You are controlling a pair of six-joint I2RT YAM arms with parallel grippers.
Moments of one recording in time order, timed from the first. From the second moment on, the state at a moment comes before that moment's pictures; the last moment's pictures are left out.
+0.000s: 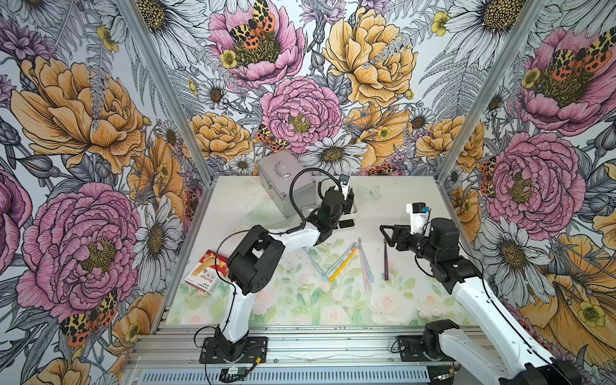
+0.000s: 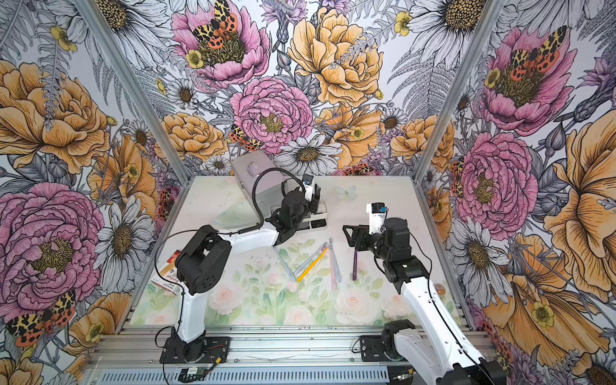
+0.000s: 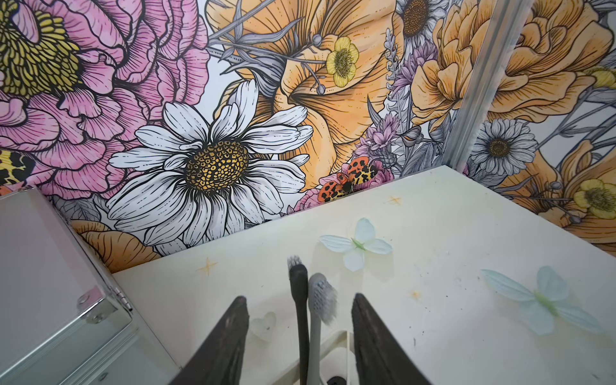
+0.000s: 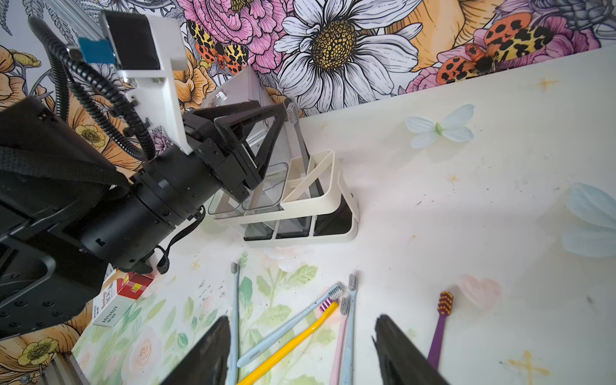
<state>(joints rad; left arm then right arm) -0.75 2.05 1.42 0.45 -0.37 -0.01 0.15 0.91 0.66 -0.19 -0.41 0.34</state>
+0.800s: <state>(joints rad) -0.83 1.58 1.21 0.25 -0.50 -0.20 0.13 1.20 0.74 -0.41 -0.36 0.39</state>
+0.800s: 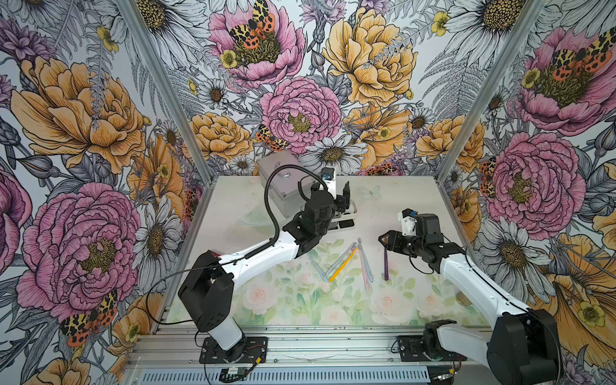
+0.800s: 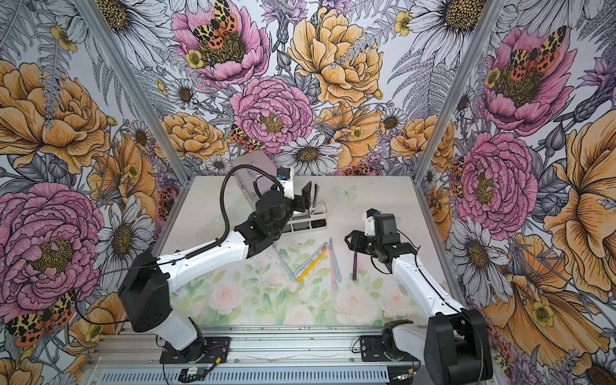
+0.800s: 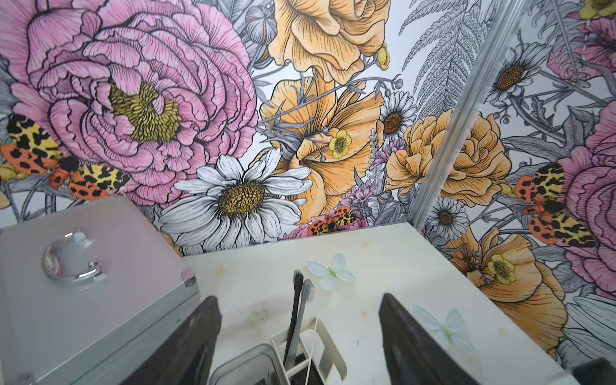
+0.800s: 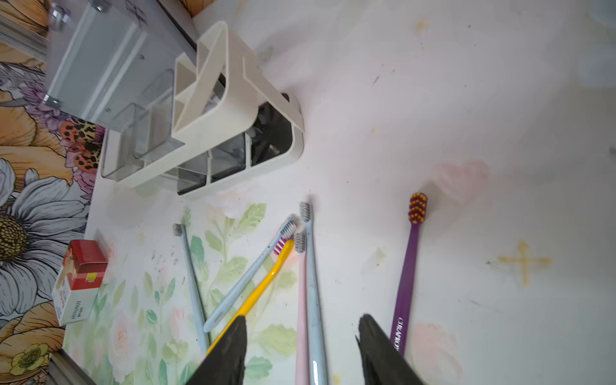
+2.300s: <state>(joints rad) -0.59 0.80 0.51 -0.49 -0.45 -0.96 0.87 1.86 1.24 -0.51 -0.05 0.33</state>
